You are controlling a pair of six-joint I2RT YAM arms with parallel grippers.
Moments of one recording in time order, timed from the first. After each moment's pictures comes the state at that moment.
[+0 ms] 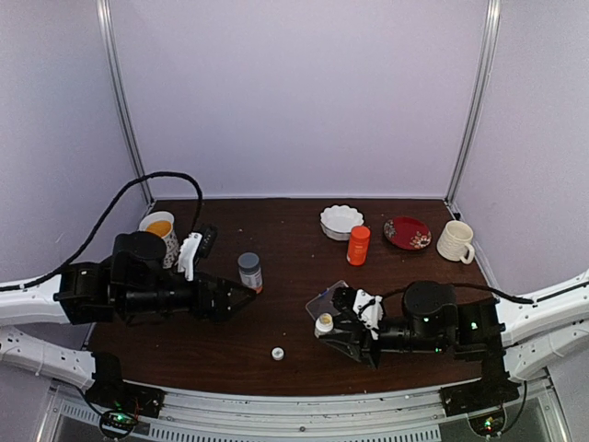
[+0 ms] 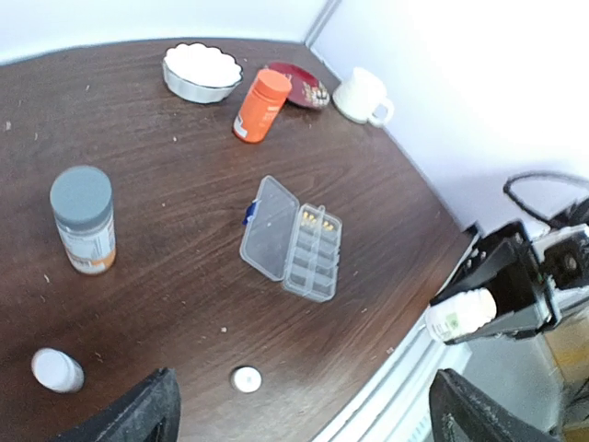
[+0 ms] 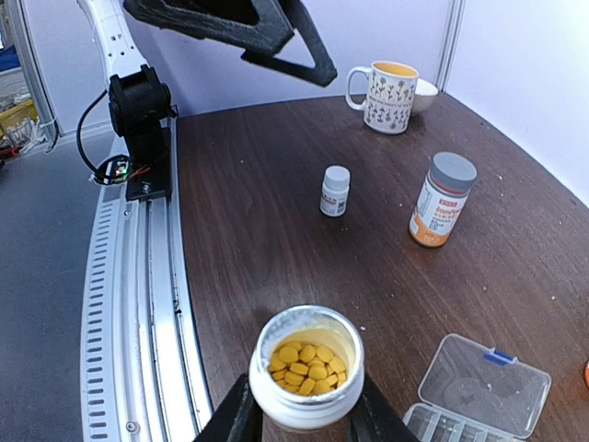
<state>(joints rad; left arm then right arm) -1.15 0.93 0.78 -0.31 -0.13 -0.62 1.33 1.11 0.55 0.22 0.10 0.02</state>
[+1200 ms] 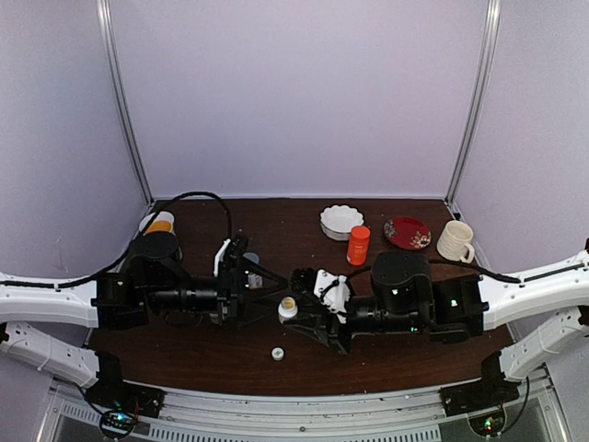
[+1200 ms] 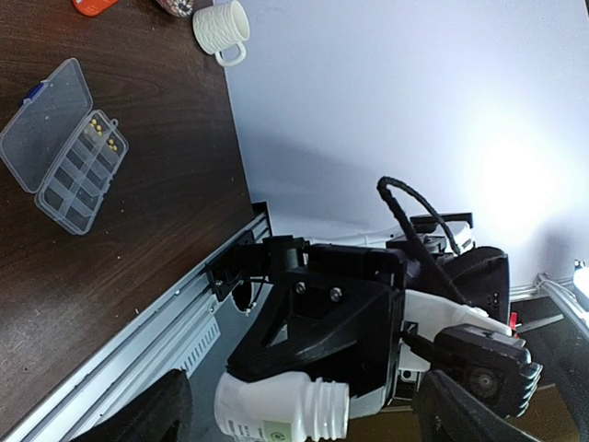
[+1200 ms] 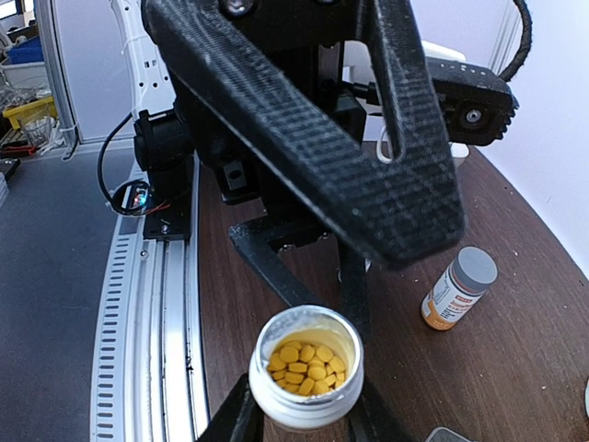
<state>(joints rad) -1.13 1.08 0.67 0.27 0.31 -1.32 1.33 1.29 0.86 0.11 0.02 -0.10</state>
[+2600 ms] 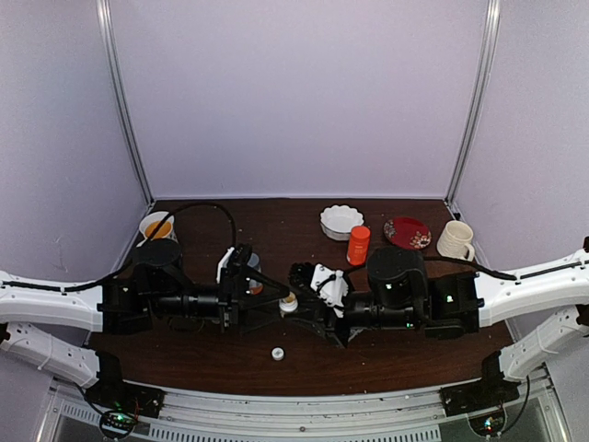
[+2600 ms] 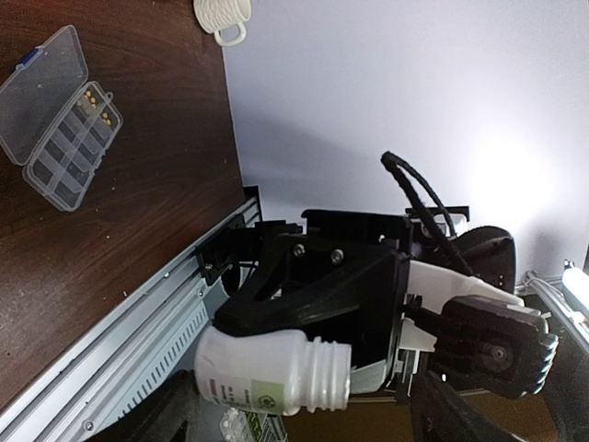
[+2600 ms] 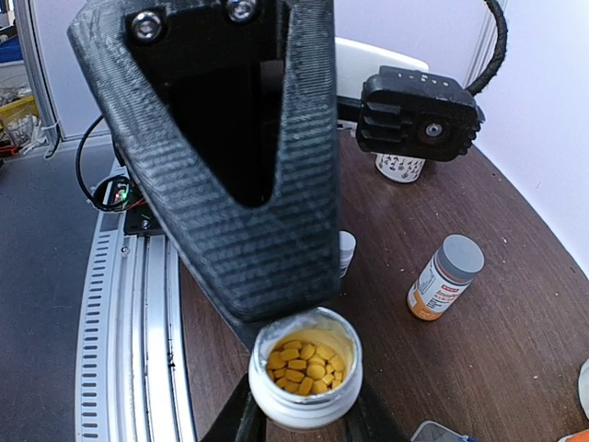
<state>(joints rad) -1.13 1.10 0.62 0.34 0.35 -1.38 1.30 1.31 0.88 0.09 0.04 -0.10</state>
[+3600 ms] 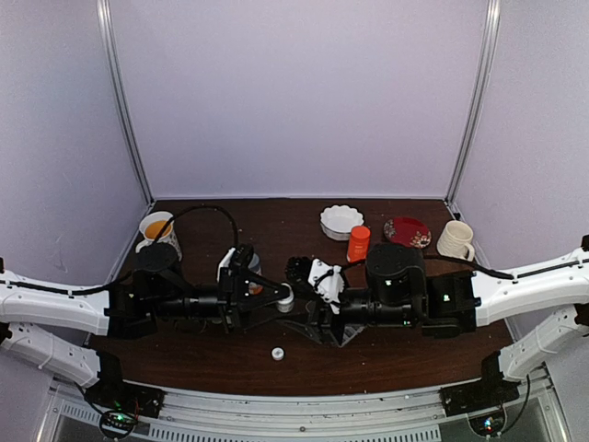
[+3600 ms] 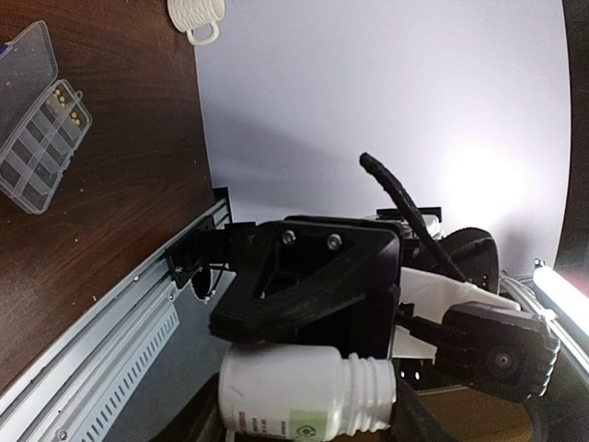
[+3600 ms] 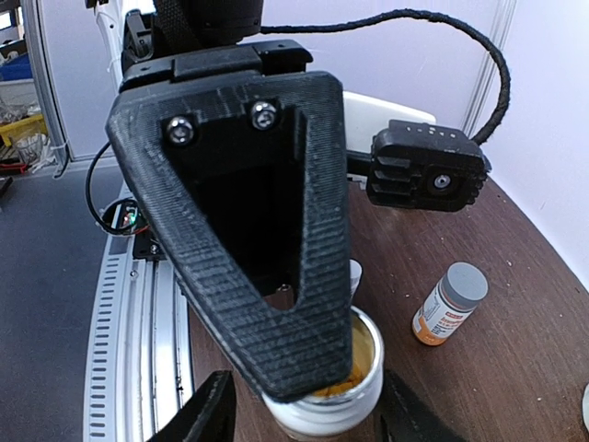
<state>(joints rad) -1.13 1.13 0.58 0.51 0.36 -1.45 1.30 1.33 0.90 0.15 0.01 -0.10</state>
